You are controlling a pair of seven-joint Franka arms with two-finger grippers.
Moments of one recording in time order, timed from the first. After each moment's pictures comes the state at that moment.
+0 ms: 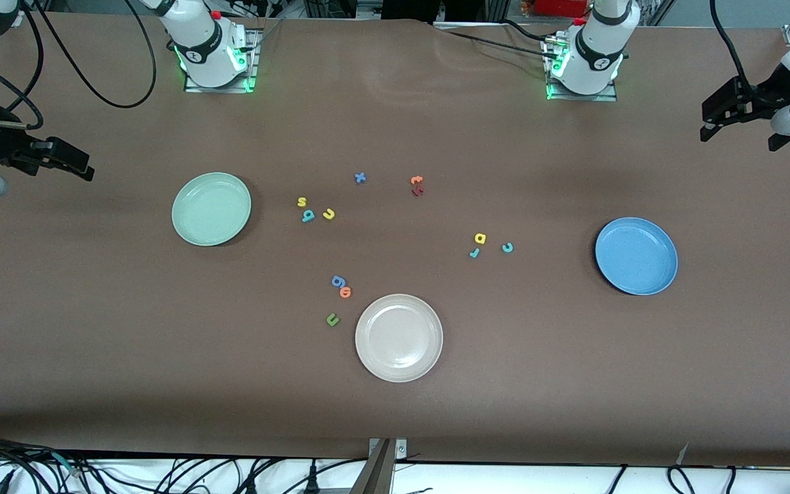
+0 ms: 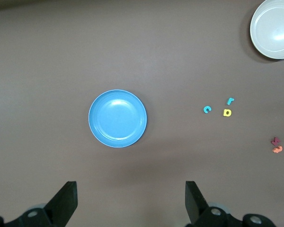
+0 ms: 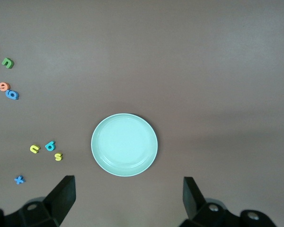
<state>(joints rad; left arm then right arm) 0.06 -0.07 -0.13 -1.56 0.02 1.49 0.10 -0.01 0.00 0.01 -1.68 0.01 1.63 0.09</state>
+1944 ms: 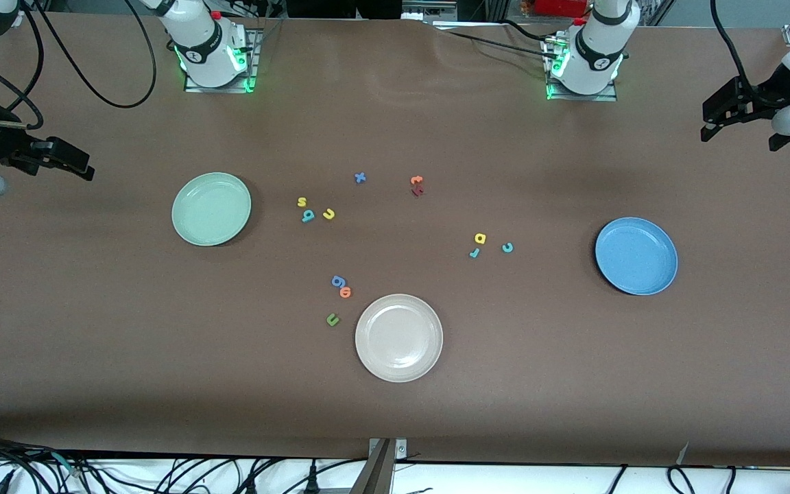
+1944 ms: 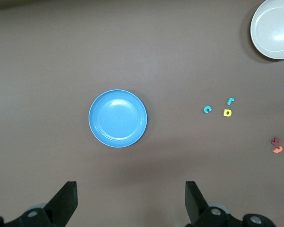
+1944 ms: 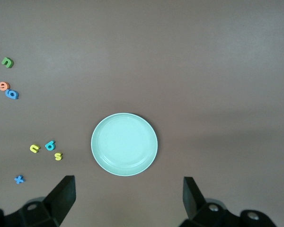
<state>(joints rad) 0.06 -0.07 -0.12 -1.56 0.02 1.49 0.10 -0.01 0.00 0.01 -1.68 0.01 1.63 0.09</state>
